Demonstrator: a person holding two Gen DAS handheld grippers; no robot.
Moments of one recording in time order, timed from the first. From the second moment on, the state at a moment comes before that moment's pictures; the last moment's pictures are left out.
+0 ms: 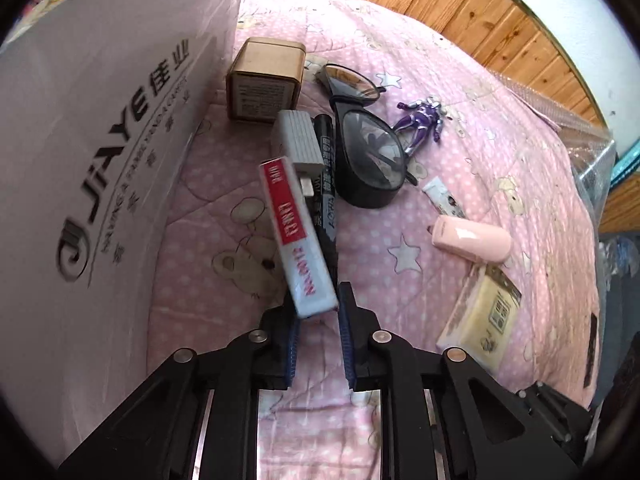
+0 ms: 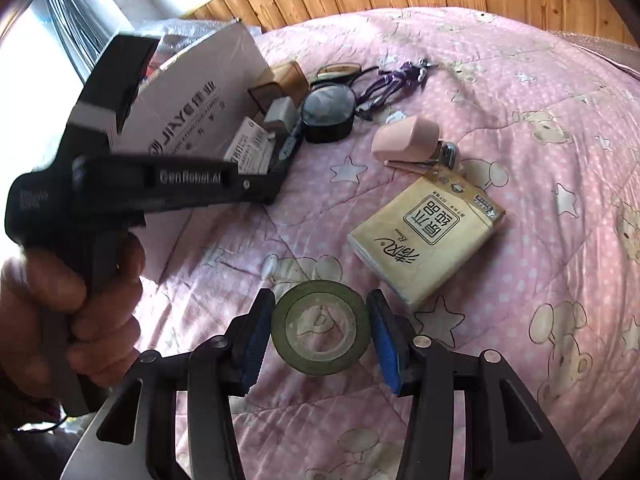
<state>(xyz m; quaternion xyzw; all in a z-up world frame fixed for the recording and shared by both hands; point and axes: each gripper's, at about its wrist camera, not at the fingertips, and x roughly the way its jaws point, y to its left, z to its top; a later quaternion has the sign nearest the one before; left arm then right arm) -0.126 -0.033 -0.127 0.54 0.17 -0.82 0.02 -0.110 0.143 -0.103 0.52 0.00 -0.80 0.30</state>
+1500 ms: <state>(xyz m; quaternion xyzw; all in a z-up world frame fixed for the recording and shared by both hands) -0.004 -0.094 0.014 0.41 0.24 -0.88 0.00 -0.036 0.056 0.000 0.45 0.07 -0.82 0.34</state>
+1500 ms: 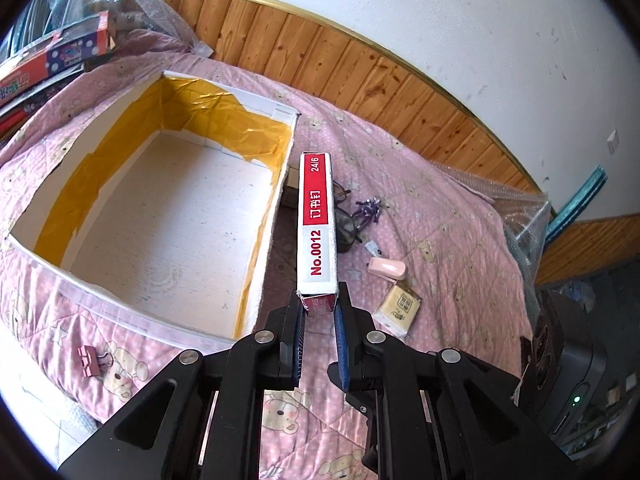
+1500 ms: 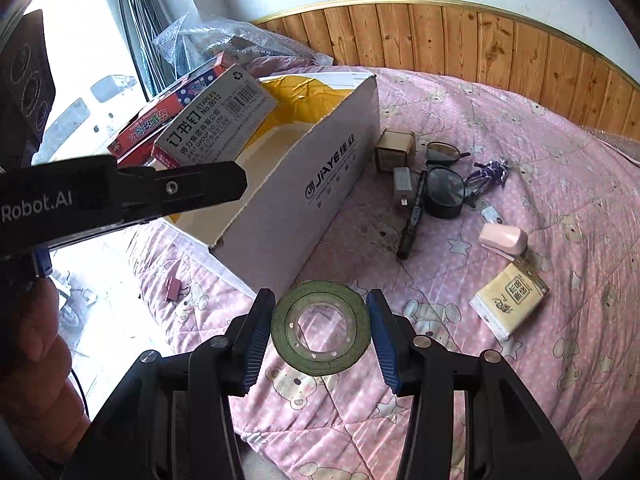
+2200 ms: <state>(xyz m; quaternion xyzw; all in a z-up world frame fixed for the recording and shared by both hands) -0.018 -0.172 0.020 0.39 0.28 -0.87 0.07 -0.081 -0.013 0.050 0.43 0.09 -0.81 0.40</state>
